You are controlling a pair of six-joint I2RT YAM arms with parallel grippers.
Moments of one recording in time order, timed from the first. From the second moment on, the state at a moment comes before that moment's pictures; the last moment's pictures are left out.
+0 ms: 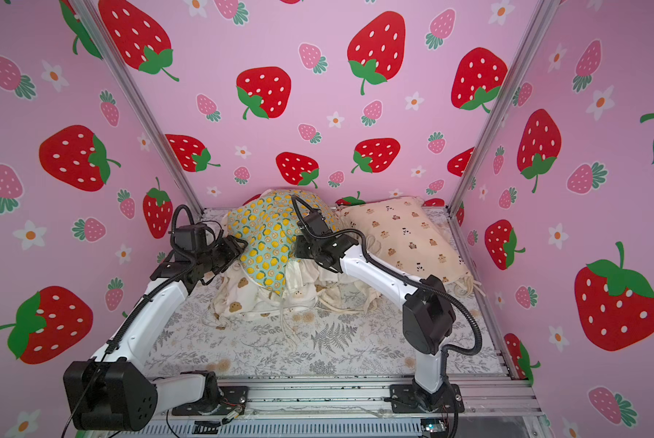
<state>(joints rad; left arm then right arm) -0.01 1.25 1.04 -0.44 0.28 -0.74 0.89 1.86 1.68 -0.49 0.13 0.64</state>
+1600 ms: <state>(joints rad) -0.58 1.20 0.85 -0.19 0.16 -0.65 0.17 1.25 1.31 -0.74 -0.32 0.32</state>
